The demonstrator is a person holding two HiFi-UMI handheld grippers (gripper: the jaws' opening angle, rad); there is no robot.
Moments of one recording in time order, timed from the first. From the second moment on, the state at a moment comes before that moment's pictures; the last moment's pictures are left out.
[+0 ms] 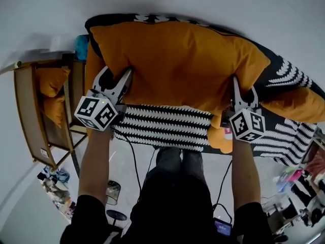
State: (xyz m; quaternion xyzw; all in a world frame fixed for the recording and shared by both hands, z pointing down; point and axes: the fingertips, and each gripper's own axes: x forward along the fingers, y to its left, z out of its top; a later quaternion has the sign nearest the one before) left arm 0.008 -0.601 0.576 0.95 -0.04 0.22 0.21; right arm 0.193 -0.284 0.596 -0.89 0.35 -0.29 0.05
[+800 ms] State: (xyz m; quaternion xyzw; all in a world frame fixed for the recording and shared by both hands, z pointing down) left arm -0.038 -0.573 0.644 0.93 -0.08 0.31 0.17; right arm 0.151 -0.272 0.659 -0.88 0.32 -0.34 0.01
